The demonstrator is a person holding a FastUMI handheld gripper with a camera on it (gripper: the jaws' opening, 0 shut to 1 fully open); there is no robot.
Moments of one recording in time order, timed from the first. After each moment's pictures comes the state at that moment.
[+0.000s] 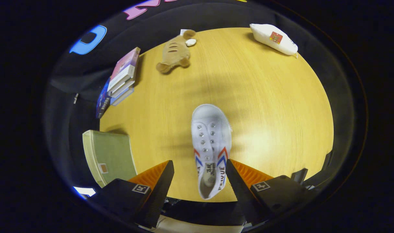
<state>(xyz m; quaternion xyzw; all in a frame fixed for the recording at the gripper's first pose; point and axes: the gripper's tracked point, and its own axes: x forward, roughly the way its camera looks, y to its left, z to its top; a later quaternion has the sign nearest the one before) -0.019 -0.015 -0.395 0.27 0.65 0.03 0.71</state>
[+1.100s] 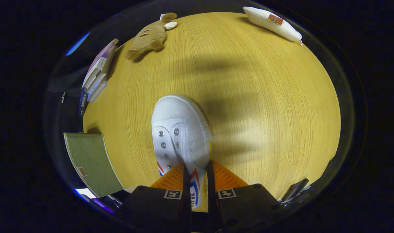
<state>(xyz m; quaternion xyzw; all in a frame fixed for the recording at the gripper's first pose) -0.029 -0.024 -0.464 0.27 0.69 0.04 0.68</state>
